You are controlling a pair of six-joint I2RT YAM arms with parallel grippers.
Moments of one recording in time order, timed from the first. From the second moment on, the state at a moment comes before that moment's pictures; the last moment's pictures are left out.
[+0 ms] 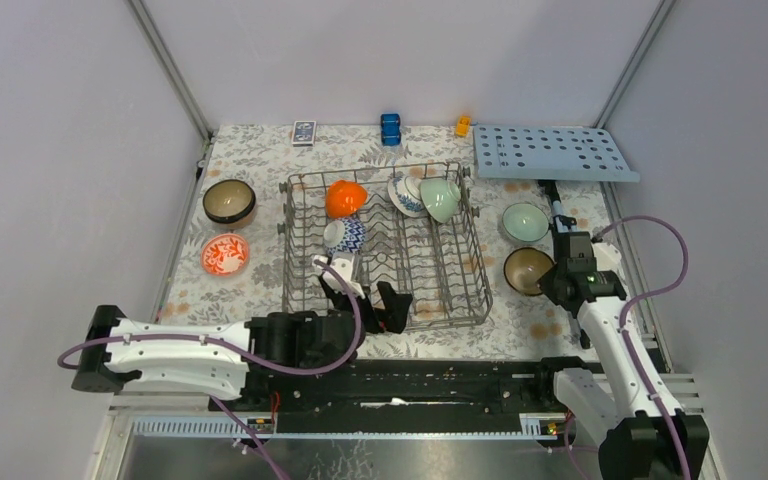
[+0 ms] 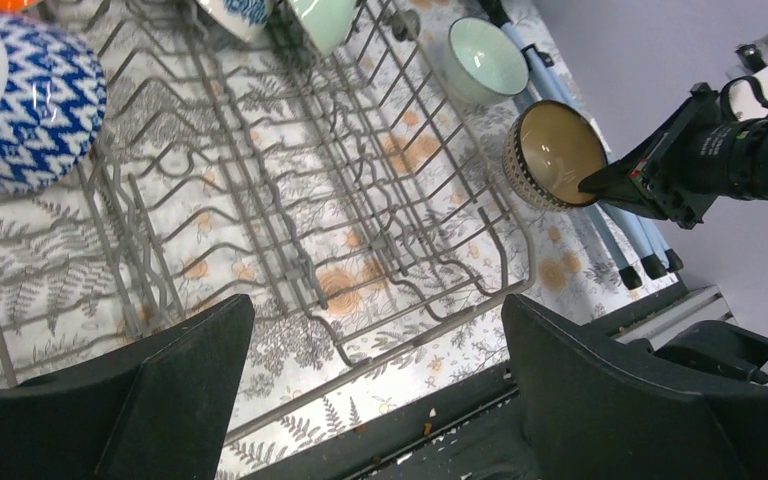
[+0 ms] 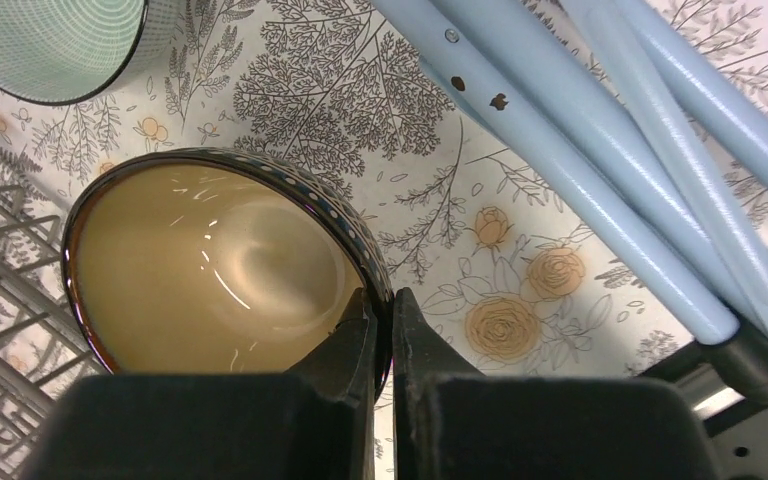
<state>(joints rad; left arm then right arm) -1.51 0.95 0.75 -0.23 -0.92 -0.82 0.05 0.87 0.66 -0.82 0.31 0.82</state>
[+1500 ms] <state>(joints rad) -1.50 1.13 0.79 -0.39 -0.89 -1.00 0.04 1.03 0.55 -0.58 0.24 1.01</state>
